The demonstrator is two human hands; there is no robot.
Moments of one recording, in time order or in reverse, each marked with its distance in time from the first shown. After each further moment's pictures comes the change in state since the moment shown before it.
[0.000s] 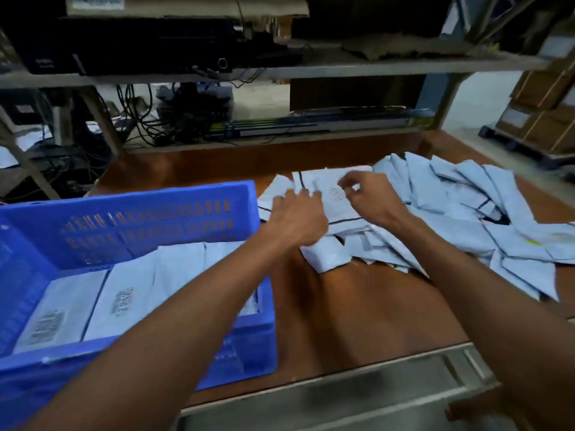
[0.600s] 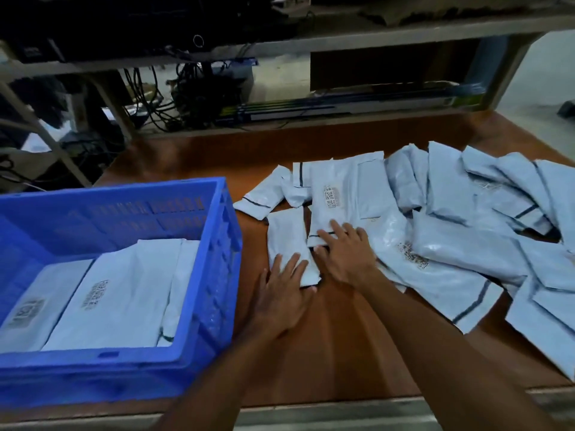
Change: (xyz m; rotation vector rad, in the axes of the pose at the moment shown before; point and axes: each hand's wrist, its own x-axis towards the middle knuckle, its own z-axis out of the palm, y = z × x) left_hand -0.008 0.021 0.200 -0.048 -0.104 -0.186; right_hand -0.013 0.119 0.123 -0.378 -0.373 -0.137
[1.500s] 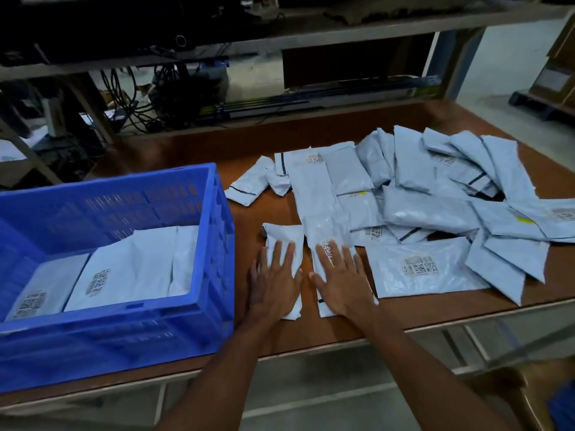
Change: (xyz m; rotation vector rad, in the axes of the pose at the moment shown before) left_hand -0.045 0.009 0.011 0.024 0.096 -0.061; right_hand -0.126 -0.033 0.044 0.102 0.019 0.165
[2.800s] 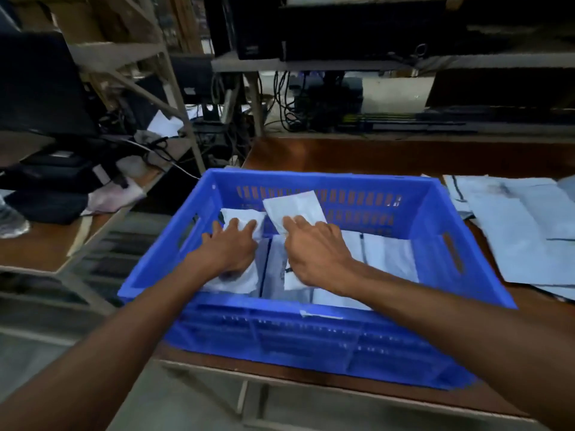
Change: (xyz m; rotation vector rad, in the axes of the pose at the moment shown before) left_hand -0.065 -0.427 -0.206 0.087 -0.255 -0.348; right_hand 0.034 -0.470 -0.088 -0.079 -0.041 -0.484
